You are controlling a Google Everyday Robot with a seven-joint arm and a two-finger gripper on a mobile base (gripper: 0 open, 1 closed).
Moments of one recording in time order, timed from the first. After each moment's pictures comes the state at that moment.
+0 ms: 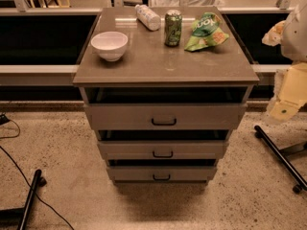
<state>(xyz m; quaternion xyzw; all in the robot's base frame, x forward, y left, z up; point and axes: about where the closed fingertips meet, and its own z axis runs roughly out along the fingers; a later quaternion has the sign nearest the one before) 0.438 -0.216 0.977 -0.60 0.78 -0.04 0.16</state>
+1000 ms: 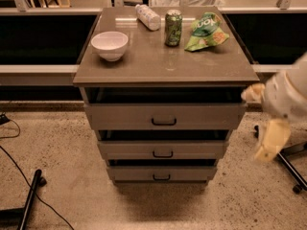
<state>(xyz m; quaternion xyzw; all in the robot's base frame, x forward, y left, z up) 0.435 -0.223 0.846 -0.62 0.76 0.10 0.16</state>
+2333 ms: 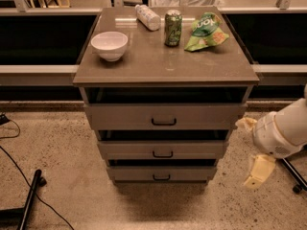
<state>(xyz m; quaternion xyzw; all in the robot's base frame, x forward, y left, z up) 0.423 -0.232 0.744 -0.61 0.76 0.12 0.19</state>
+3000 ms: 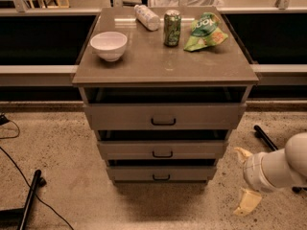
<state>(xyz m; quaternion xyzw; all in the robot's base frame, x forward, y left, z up) 0.404 -0.240 0.631 -0.61 0.76 0.07 0.21</state>
